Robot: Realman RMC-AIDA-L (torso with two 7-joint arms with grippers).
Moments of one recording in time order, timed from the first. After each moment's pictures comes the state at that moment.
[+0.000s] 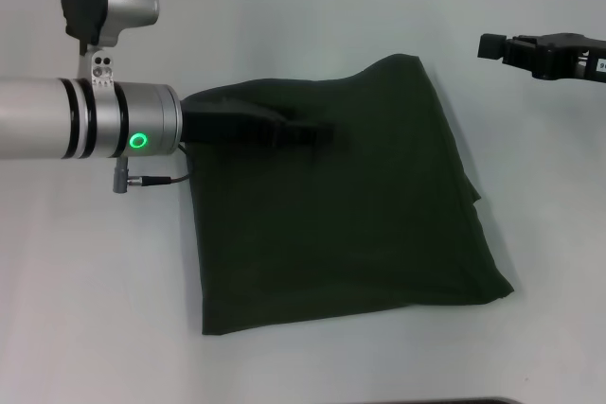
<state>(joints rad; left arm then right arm) -0.66 -2.16 -2.09 -0.54 -1.19 1.13 -1.87 0.49 2.03 -0.55 -0.69 -2.03 -1.50 1.78</state>
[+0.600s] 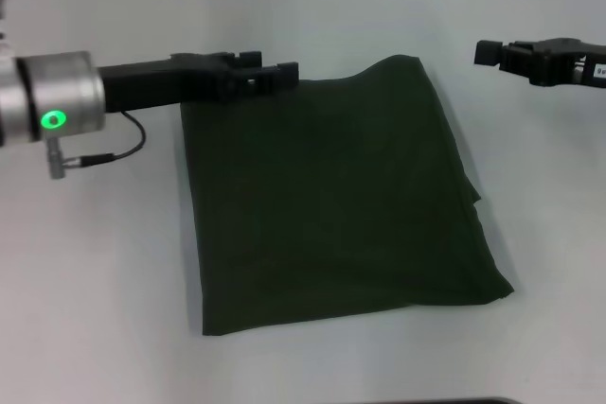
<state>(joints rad) -0.57 -2.16 -2.30 -0.71 -1.22 1.38 -1.84 0.49 2.03 -0.57 -0.69 -2.04 -1.51 1.78</state>
